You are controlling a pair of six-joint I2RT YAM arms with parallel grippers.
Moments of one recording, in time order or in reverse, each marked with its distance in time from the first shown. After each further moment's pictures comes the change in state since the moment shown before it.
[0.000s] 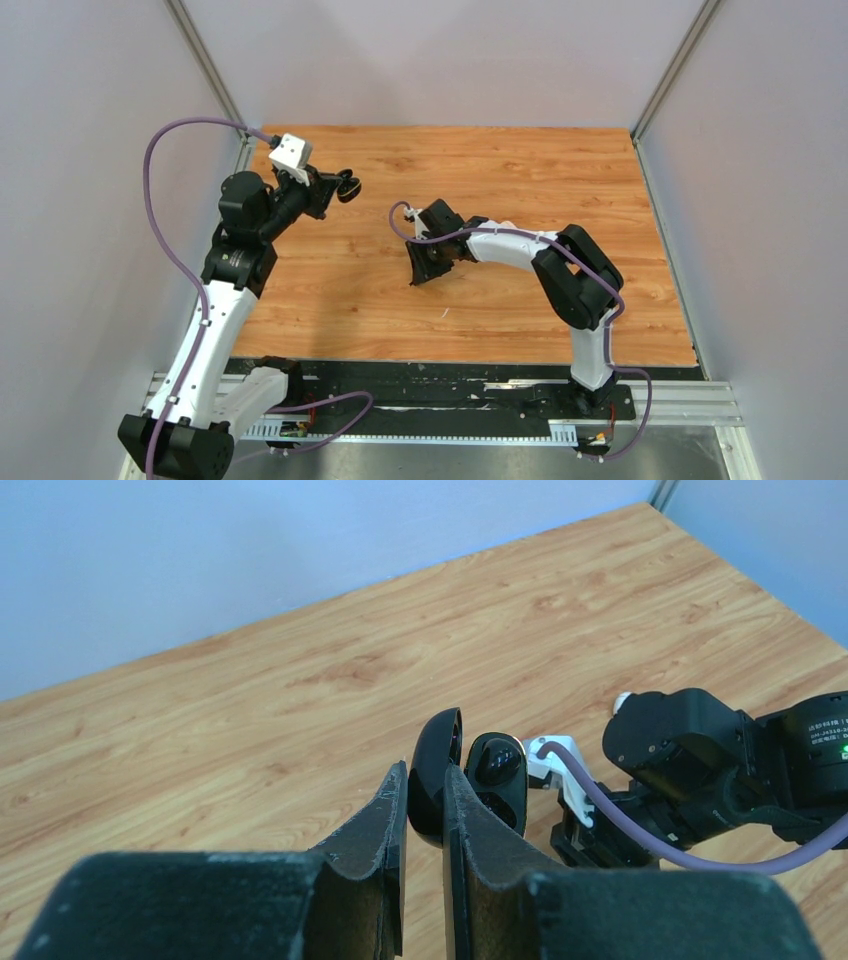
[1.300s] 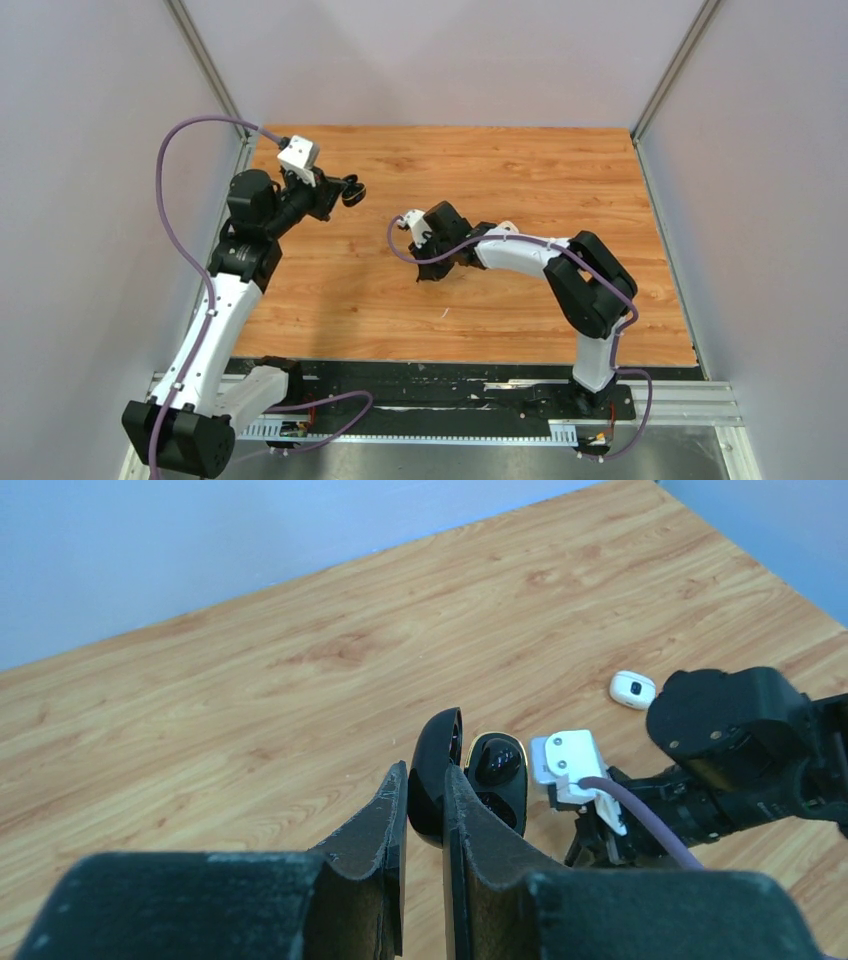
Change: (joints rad) left arm 0.002 0.032 -0.026 0.012 0.023 0.004; right arm 0.003 -0.068 -0.088 0.102 0.008 -0.296
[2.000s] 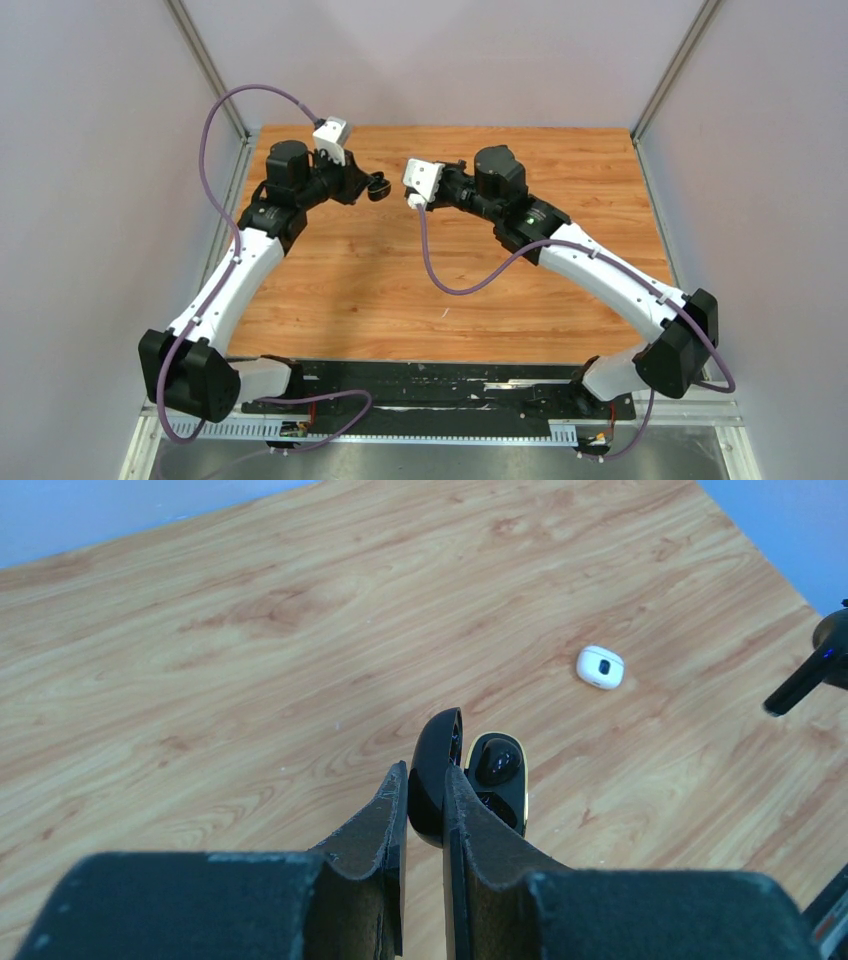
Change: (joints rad) left arm -0.081 0.275 0.150 -0.045 -0.002 -0.063; right arm 0.008 -0.465 0.153 0.184 0.057 -0.765
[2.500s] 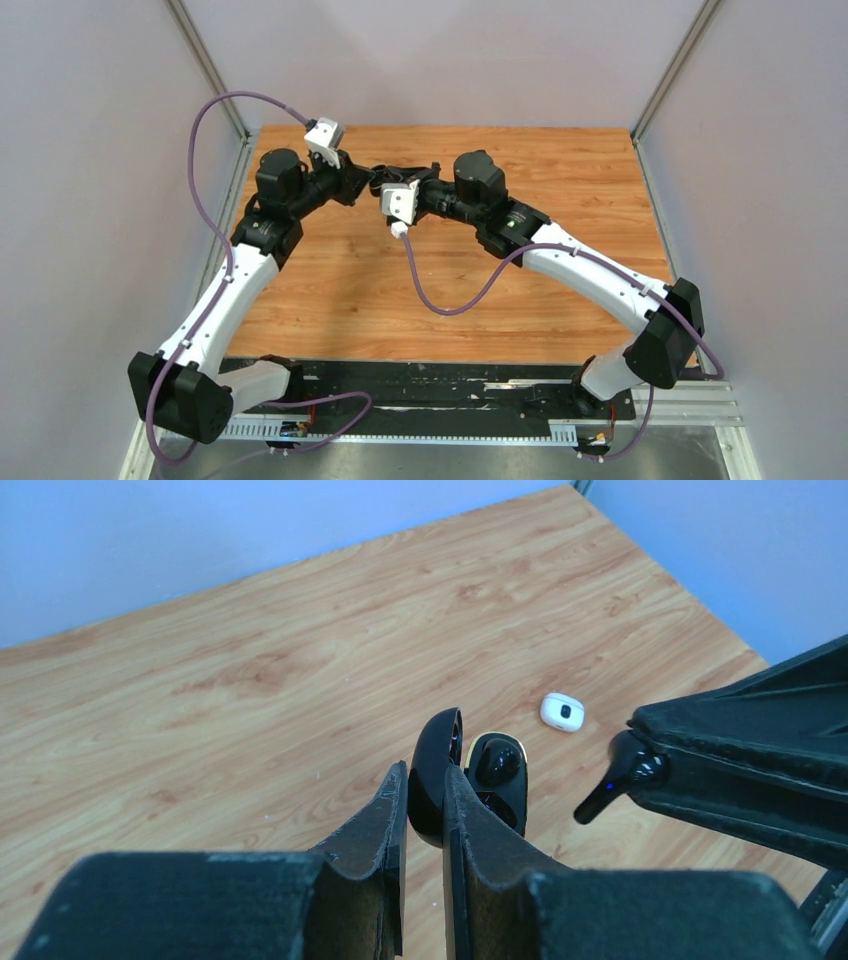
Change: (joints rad) left arm -0.045 -0.082 -0.040 0.097 -0.013 -0.051; right arm 0.074 0.074 0.040 0.074 -0.068 -0.254
